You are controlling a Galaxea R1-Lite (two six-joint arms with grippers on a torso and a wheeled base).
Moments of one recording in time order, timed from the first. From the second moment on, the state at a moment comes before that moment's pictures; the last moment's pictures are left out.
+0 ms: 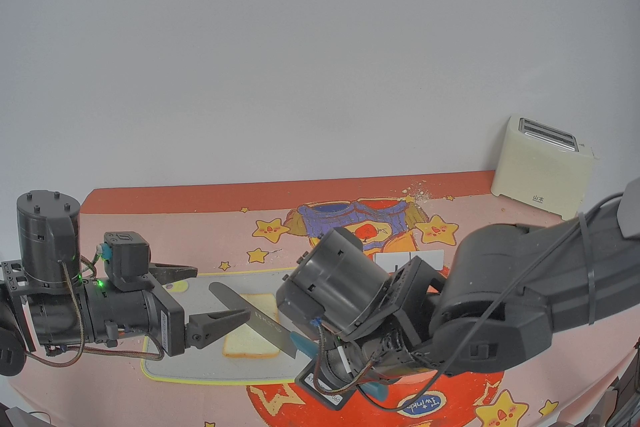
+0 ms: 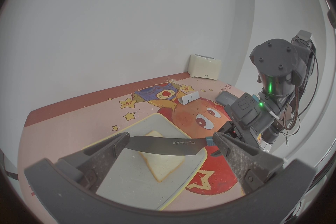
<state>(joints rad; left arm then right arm) -0.51 1.34 -0.52 -0.36 -0.22 -0.05 1.08 2.01 -1.36 0.43 -0.11 0.09</state>
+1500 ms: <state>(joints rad) -0.67 1.56 -0.33 -0.85 -0.10 -0.14 1.09 2.04 -1.35 0.43 -0.14 0.10</state>
